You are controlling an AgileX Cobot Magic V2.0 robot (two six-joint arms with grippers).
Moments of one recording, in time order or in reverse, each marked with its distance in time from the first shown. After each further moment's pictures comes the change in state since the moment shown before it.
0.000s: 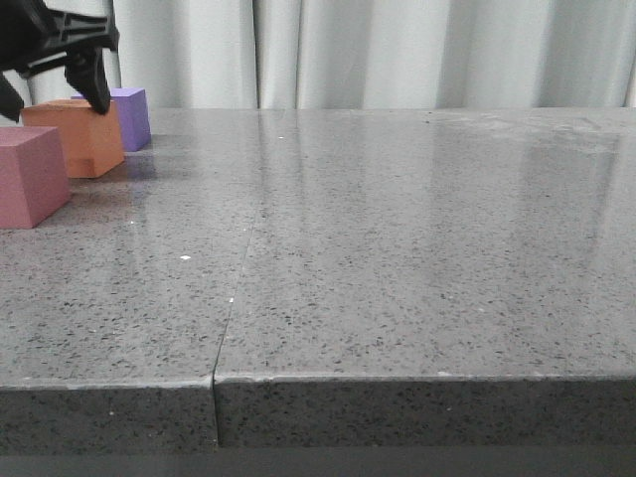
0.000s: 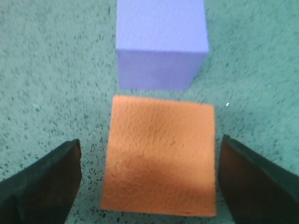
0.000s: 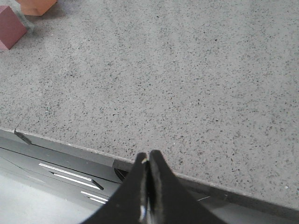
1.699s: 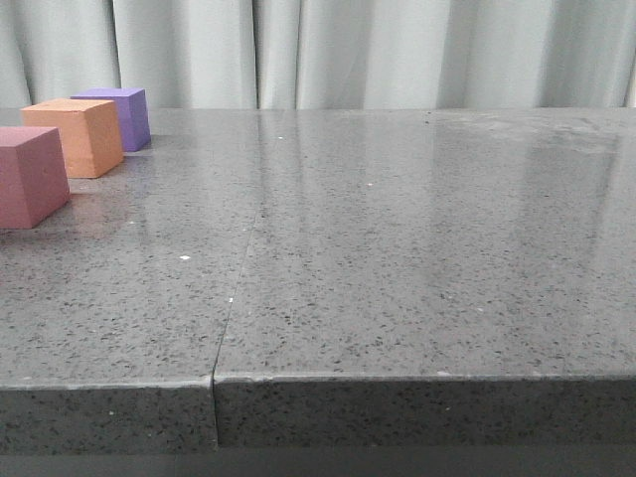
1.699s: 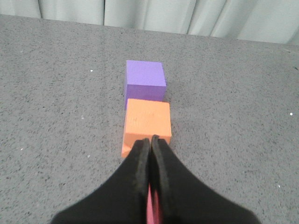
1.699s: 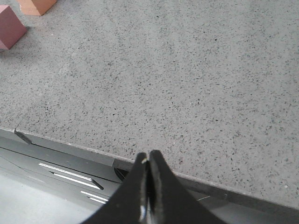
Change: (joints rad) left arm 0.000 -0.688 0.432 0.007 -0.120 0.000; right arm 0.000 0.000 0.000 0.000 0.001 0.000
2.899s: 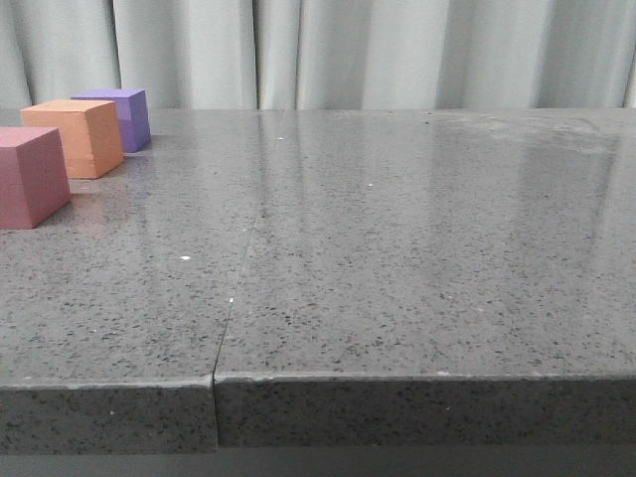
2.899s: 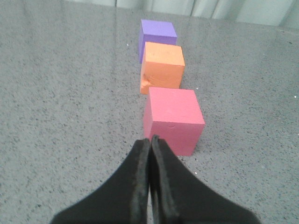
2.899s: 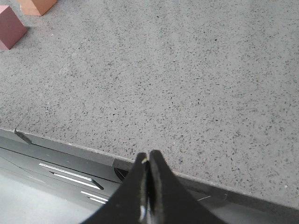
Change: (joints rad) left arm 0.000 -0.533 0.439 0.035 0.001 0.010; right arm 0.000 0.000 0.000 0.000 0.000 0.000
